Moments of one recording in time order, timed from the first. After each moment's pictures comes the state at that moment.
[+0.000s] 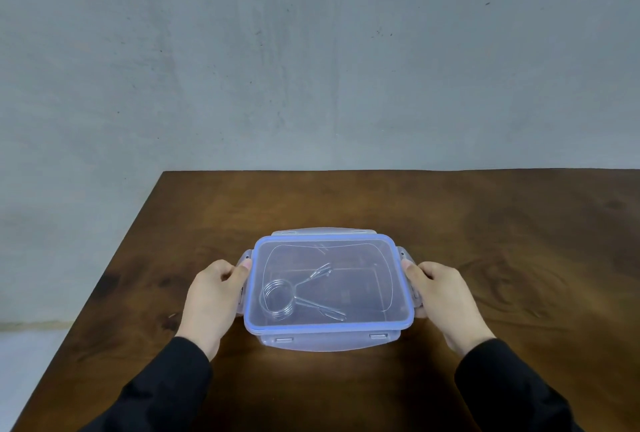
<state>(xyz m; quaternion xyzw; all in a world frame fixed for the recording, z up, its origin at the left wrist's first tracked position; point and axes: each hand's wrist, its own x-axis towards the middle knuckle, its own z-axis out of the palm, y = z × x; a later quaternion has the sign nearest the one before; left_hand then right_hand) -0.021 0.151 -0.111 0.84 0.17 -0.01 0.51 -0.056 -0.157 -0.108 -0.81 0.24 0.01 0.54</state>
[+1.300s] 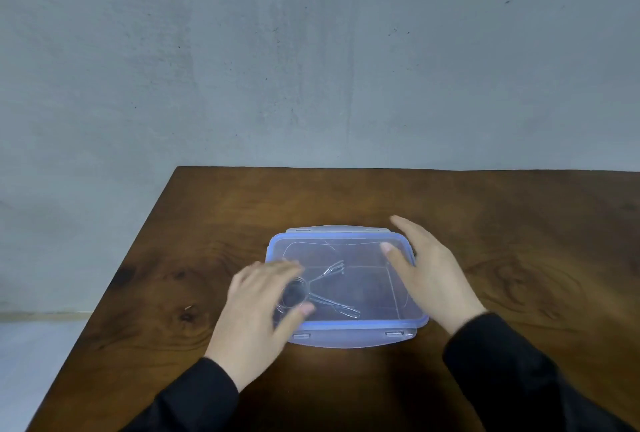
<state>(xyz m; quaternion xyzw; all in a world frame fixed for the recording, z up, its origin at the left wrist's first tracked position) -0.058 0.146 -0.117 0.93 -0.19 0.09 0.29 -0.040 -0.125 -0.081 -0.95 0.03 -0.05 0.32</state>
